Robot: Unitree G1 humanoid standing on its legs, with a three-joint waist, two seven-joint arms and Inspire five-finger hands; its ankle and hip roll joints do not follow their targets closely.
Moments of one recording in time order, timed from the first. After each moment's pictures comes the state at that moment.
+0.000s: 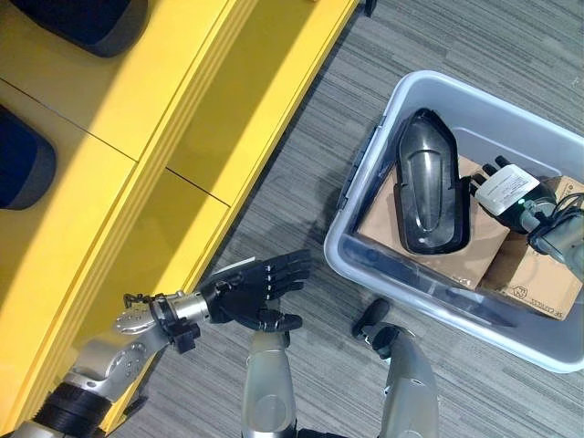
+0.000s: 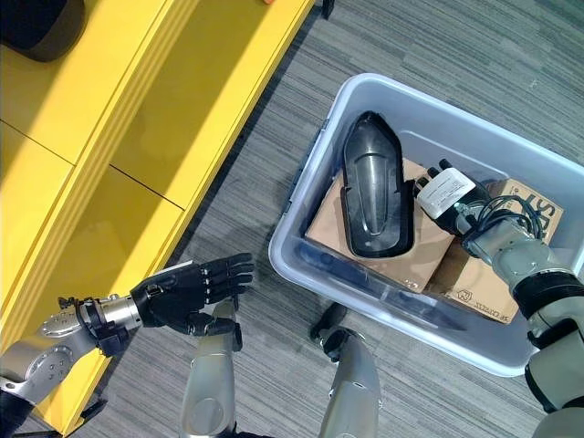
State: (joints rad) left arm -0.10 0.89 -0.24 -0.05 -0.90 0.20 -0.66; right arm -0.90 -1.07 0.81 0.79 -1.17 -0.15 -0.10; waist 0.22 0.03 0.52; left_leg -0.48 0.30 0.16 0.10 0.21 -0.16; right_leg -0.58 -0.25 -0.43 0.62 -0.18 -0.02
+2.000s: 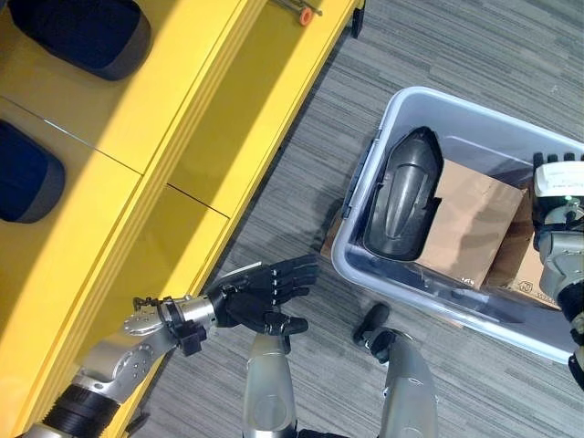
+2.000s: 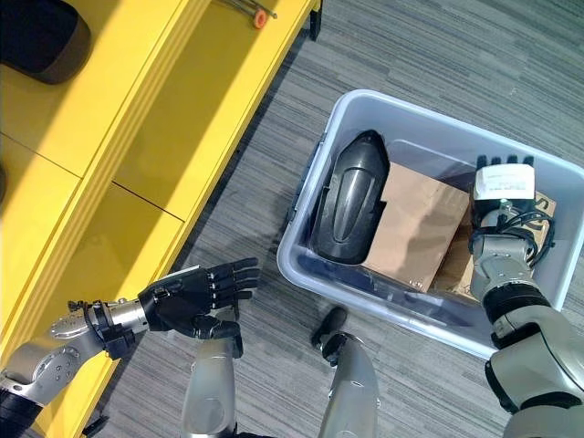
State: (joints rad) left arm -0.09 0.84 -0.22 -0.07 -0.89 0.26 -0.67; right arm -0.82 -0.94 0.61 0.83 -0.73 0.28 -0.26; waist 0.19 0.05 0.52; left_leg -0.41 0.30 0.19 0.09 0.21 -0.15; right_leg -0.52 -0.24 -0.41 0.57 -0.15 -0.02
